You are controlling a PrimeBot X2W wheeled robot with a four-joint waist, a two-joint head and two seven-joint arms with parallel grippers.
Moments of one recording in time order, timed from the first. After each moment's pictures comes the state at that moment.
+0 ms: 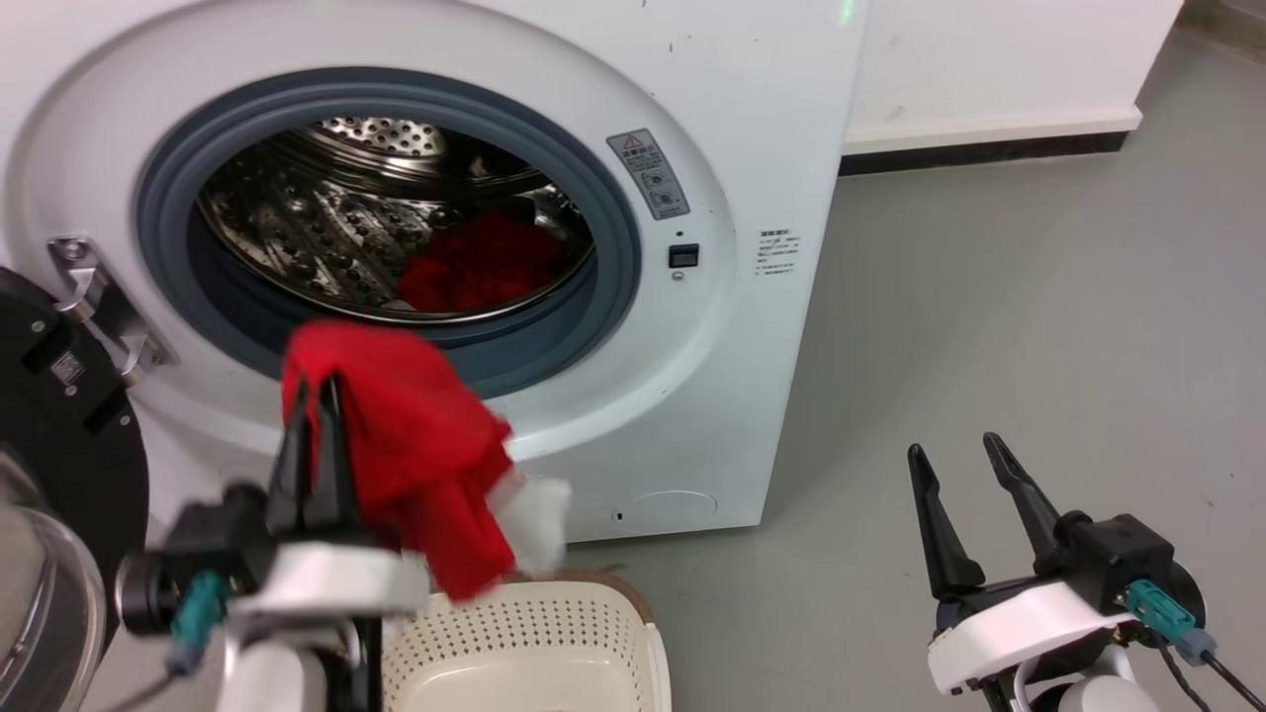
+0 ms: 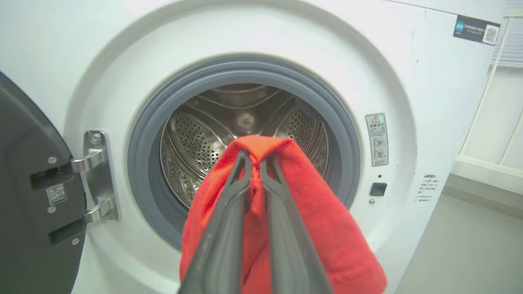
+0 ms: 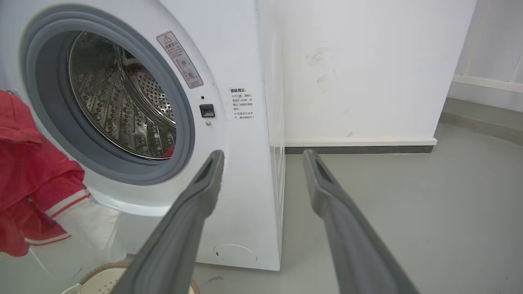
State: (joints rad) left arm -0.15 0.07 0.01 0.06 -0.18 0.00 -0.26; right arm -0.06 -0.05 0.09 0.14 0.14 0.13 -0.19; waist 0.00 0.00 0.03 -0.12
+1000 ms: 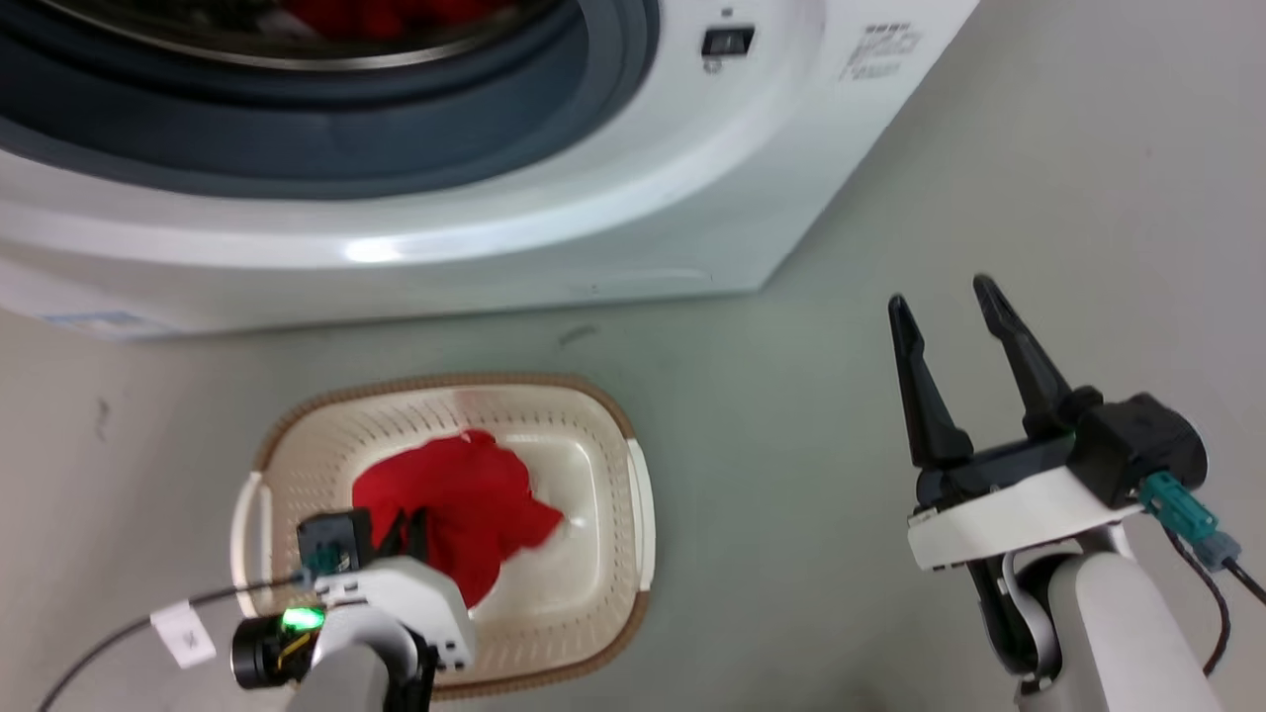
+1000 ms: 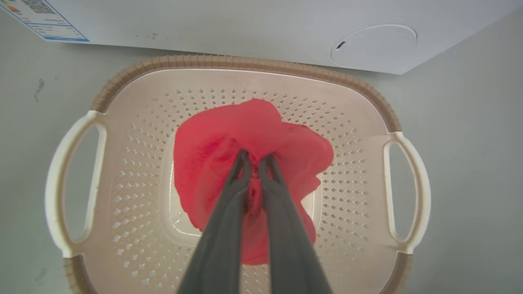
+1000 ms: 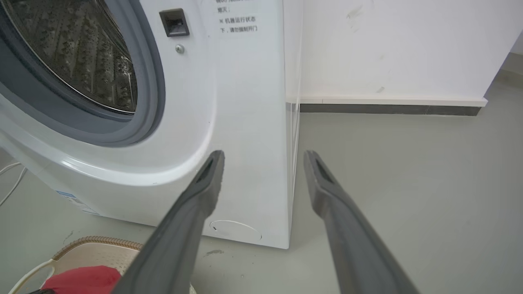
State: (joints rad) left arm -0.37 0.08 -0.08 0.87 -0.28 -0.01 -0.26; right arm -0.24 -0.05 0.13 0.07 0.13 0.13 -0.21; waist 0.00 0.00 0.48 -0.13
